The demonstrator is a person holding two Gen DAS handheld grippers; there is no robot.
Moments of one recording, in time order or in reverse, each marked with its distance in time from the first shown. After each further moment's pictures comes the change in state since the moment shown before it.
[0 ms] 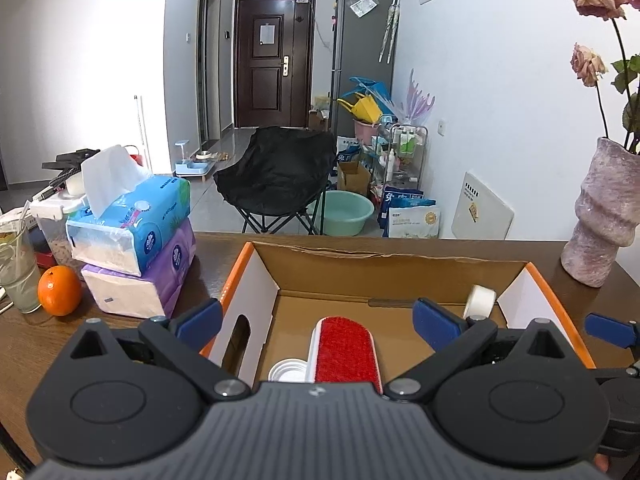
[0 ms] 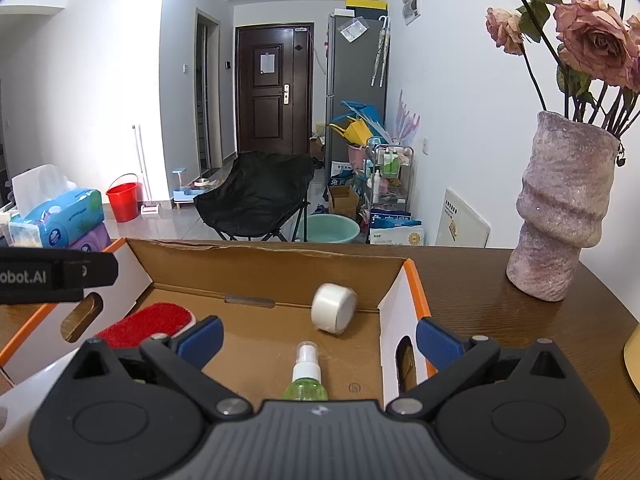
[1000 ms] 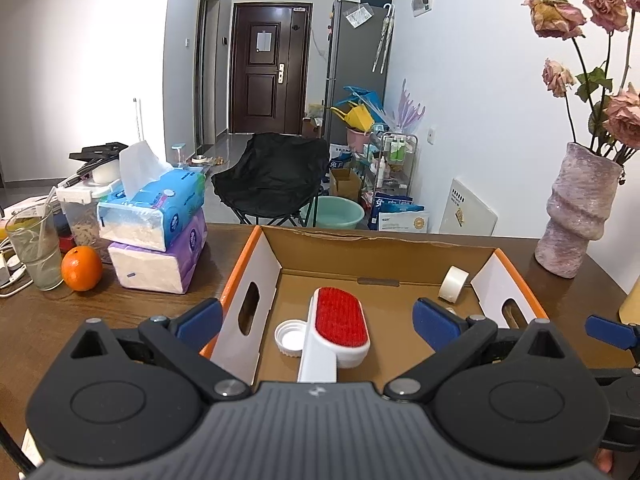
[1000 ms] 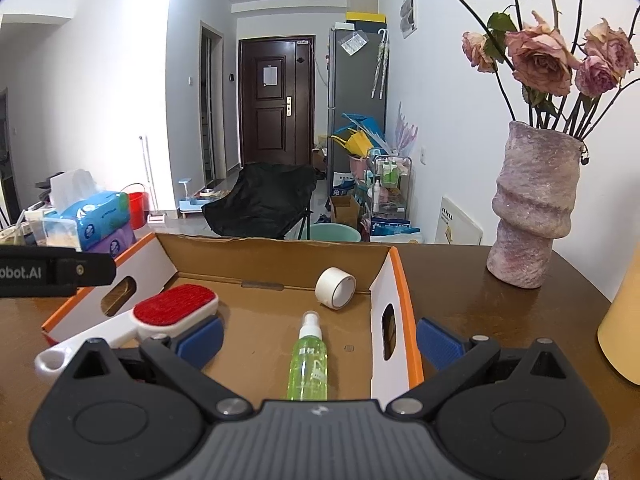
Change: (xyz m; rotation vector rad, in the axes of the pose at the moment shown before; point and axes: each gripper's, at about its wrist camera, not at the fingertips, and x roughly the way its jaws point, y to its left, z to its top) left arm -0.064 0.010 -0.026 -0.016 -0.025 -0.031; right arm -0.068 -0.005 -0.024 0.005 -0.039 0.010
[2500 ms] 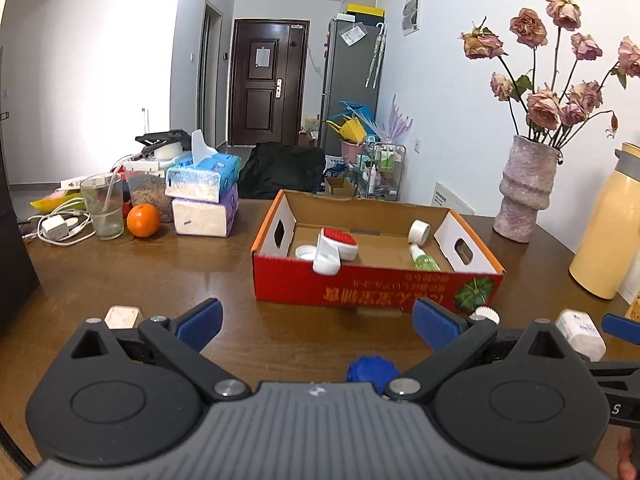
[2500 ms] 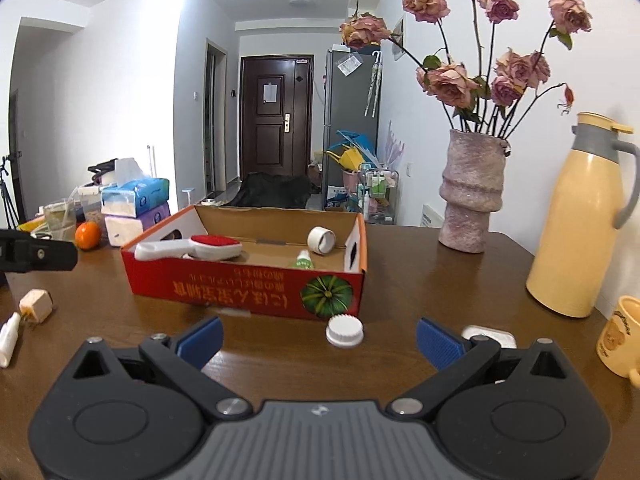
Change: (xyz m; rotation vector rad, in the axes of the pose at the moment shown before) left arm -0.166 0.018 -0.096 -0.001 -0.049 -0.019; right arm -0.172 -0.009 -0.095 -0.020 -0.060 -0.024
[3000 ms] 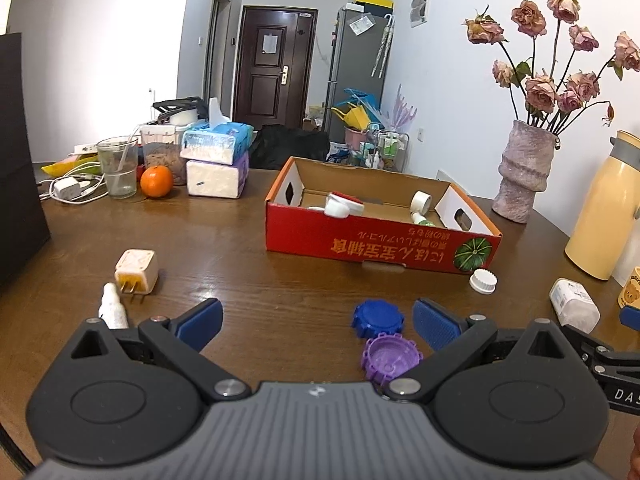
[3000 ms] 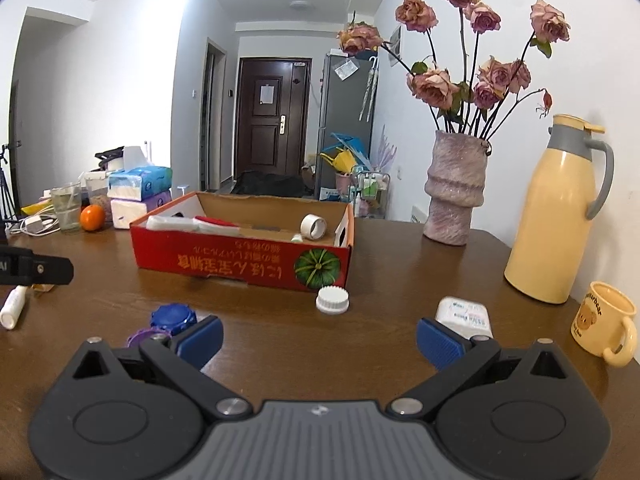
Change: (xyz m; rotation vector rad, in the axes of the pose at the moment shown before) left arm -0.024 0.013 -0.044 -0.039 0.033 0.002; right arm -0.042 0.002 -0.033 -0.028 -0.009 -0.027
